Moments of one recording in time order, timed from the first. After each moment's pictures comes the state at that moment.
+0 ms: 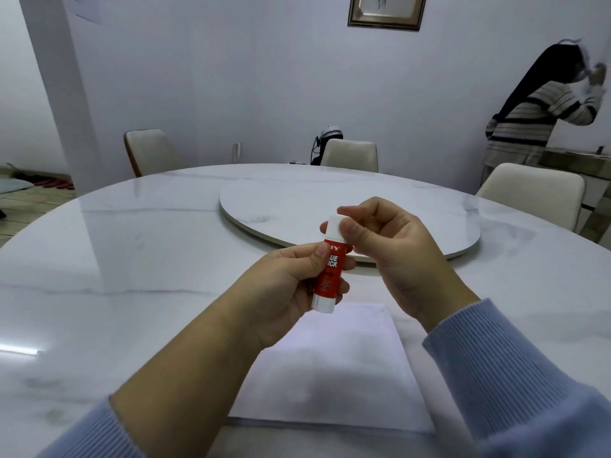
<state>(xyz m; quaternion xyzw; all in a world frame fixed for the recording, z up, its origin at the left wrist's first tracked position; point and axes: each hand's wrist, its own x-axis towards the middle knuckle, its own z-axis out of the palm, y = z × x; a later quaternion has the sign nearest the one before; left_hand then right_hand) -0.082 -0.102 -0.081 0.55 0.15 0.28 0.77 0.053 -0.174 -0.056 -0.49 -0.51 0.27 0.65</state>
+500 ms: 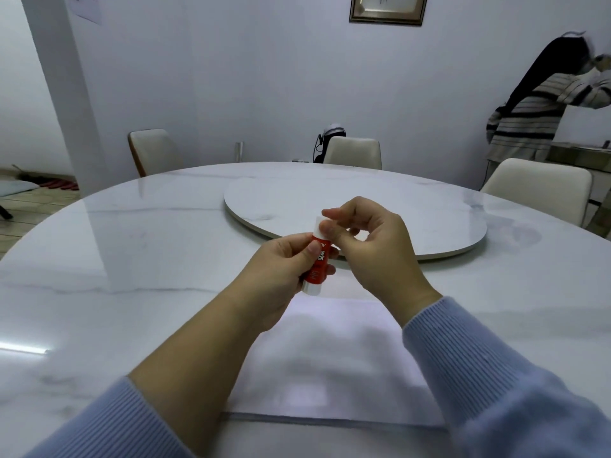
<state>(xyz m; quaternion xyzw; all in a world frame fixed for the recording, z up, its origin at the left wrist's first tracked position) -0.078 -0.077 -0.095 0.62 0.20 0.34 0.68 0.037 -0.148 -0.070 -0.58 -0.55 0.06 0.60</state>
